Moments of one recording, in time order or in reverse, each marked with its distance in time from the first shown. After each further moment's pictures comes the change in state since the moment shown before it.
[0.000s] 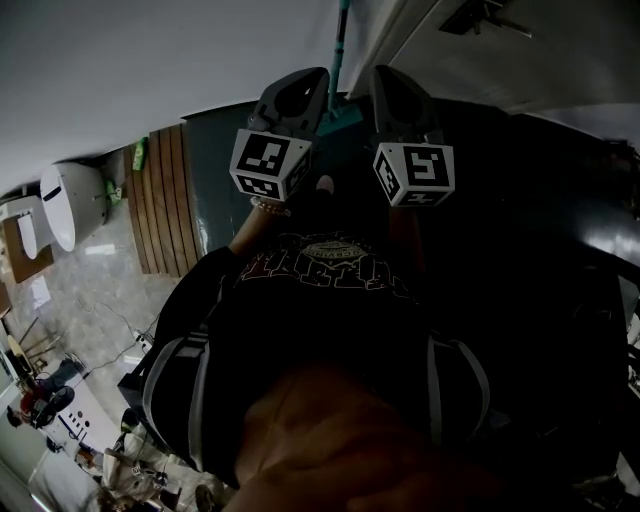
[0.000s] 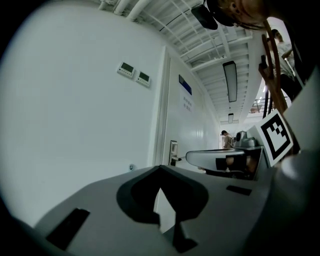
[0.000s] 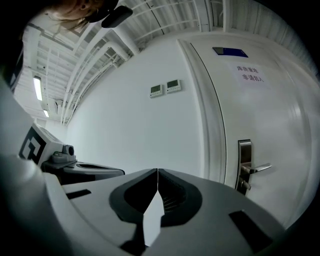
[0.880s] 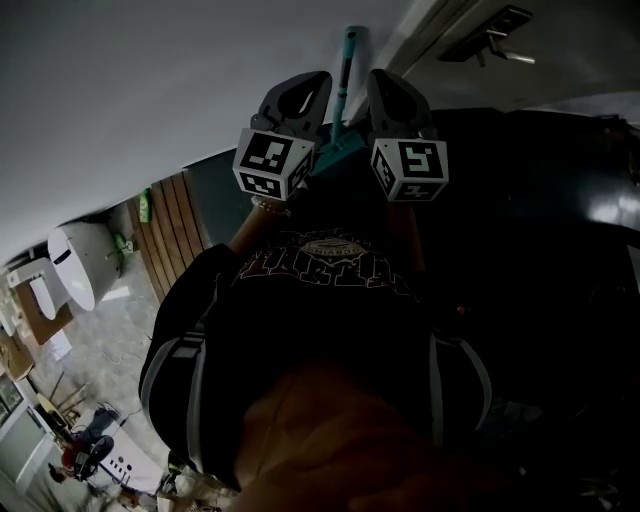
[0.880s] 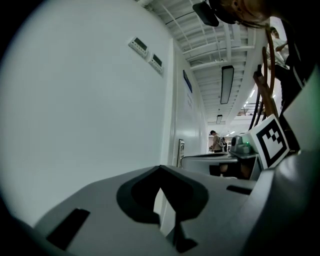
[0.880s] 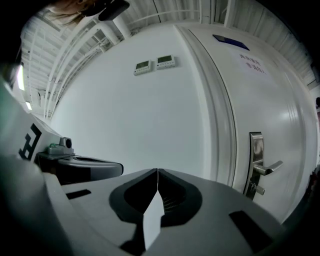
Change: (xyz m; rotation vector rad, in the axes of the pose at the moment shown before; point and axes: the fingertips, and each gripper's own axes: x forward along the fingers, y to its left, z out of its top) left arm 0.106 0.121 -0.008 0.010 0.032 -0.165; right arm 0.153 -0.036 -0.030 0.017 0.040 -0.147
